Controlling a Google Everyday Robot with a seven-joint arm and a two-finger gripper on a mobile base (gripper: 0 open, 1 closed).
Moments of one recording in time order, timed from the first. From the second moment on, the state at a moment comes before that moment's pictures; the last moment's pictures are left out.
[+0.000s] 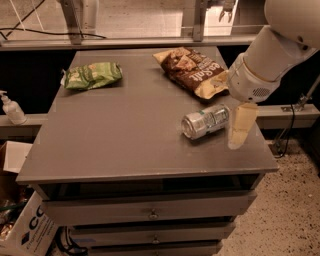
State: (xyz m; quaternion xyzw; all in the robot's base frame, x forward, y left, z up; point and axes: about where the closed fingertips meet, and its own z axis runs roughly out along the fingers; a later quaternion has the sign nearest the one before) arm 0.527 -0.158 0.873 -0.73 0.66 0.02 0.17
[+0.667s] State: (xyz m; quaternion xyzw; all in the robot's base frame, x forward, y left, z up) arm 0.547 -0.151 0.831 -0.74 0.66 0.03 0.16
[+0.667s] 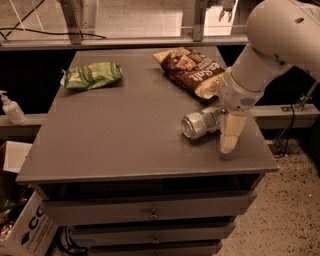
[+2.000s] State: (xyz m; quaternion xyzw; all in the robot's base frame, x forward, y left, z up) arm 0.550 -0.123 0.851 -0.71 0.69 0.05 0.15
